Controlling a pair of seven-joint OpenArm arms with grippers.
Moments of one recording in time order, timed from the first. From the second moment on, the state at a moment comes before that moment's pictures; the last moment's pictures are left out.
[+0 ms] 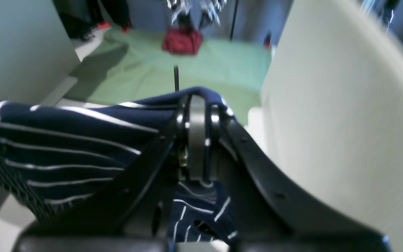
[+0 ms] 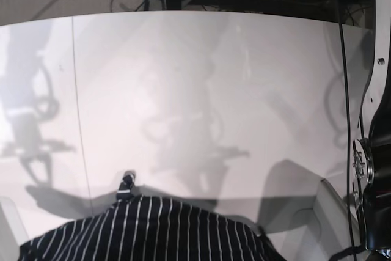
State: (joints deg) left arm -71.1 -17.6 5.6 49.5 -5.1 -1.4 36.7; right arm 70.4 32.3 -10.0 48.5 29.7 23.8 -31.7
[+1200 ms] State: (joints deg) left arm 1.2 -18.9 -7.4 95.5 -4.9 -1.3 48.6; right arm 1.9 22.0 14.7 82.1 29.6 16.5 -49.3
